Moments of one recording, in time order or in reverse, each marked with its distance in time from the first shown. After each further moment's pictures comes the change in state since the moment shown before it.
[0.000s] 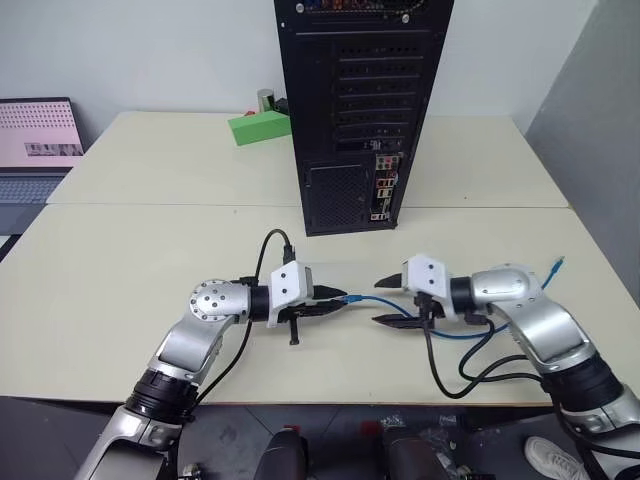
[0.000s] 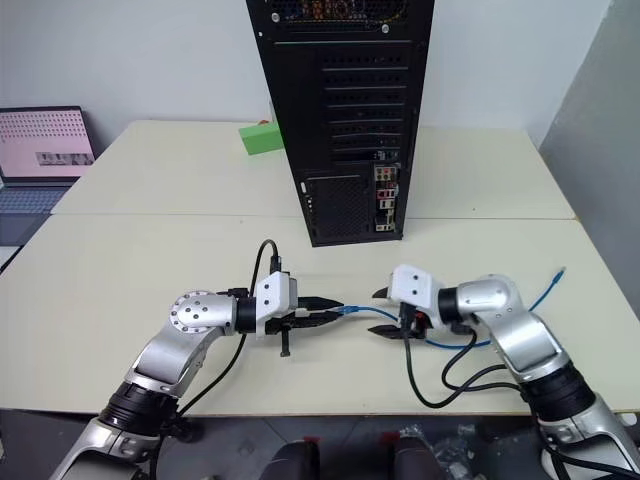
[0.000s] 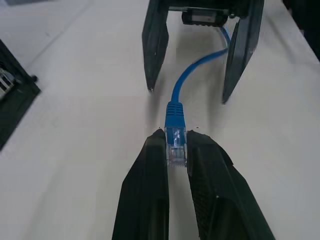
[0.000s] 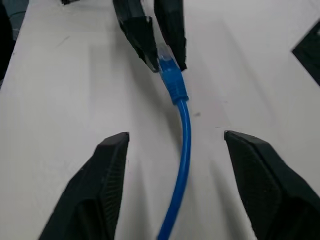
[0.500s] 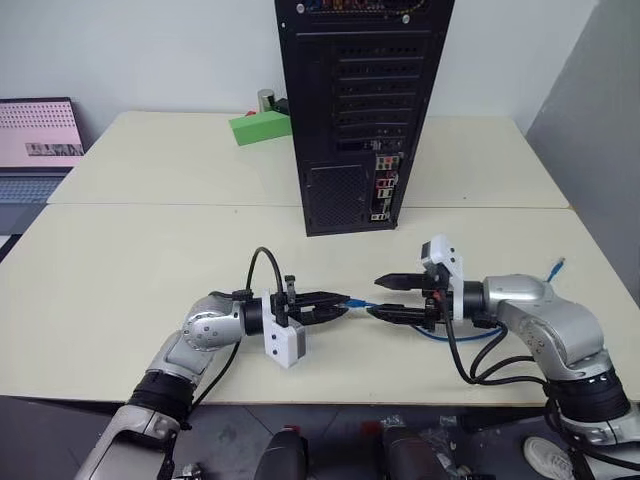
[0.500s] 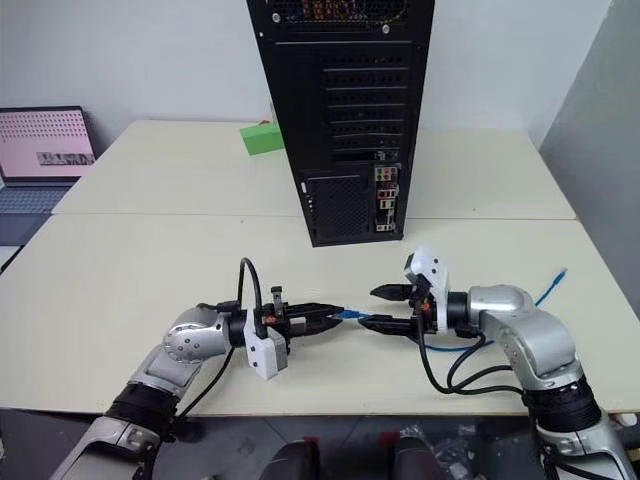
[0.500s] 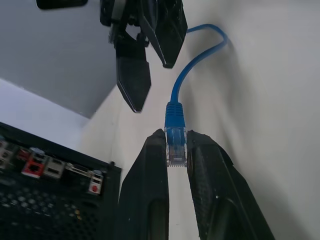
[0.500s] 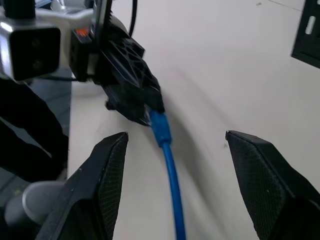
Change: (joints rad) left arm -0.033 0.000 0.000 0.334 0.379 -1.007 0.297; right arm 0.047 0.140 -0.138 -0.104 0.333 0.381 -0.138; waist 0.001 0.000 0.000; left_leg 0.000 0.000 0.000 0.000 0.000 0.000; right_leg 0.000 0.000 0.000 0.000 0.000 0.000
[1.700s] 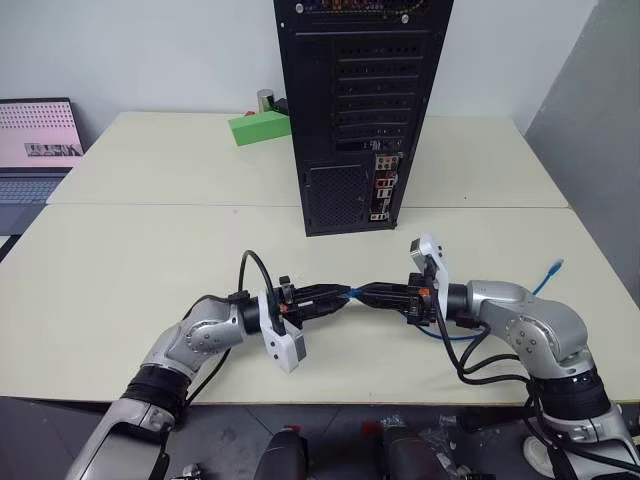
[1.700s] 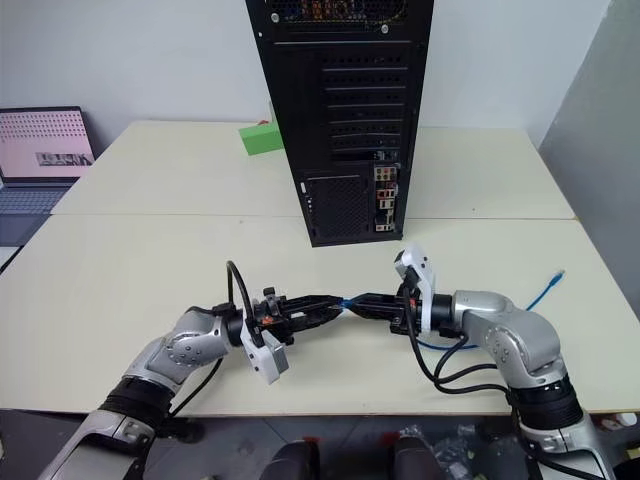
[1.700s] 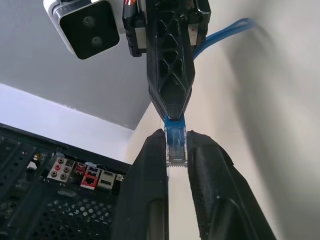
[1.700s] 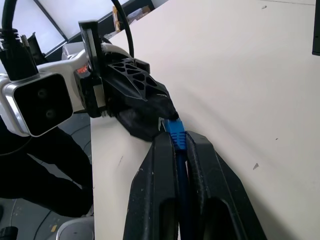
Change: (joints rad) left arm 0.008 0.042 -0.049 0.011 0.099 -0.033 0.265; right arm -0.022 0.046 -0.010 0.024 0.131 0.090 -0.109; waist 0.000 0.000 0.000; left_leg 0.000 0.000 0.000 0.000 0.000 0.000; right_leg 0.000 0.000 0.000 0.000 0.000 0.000
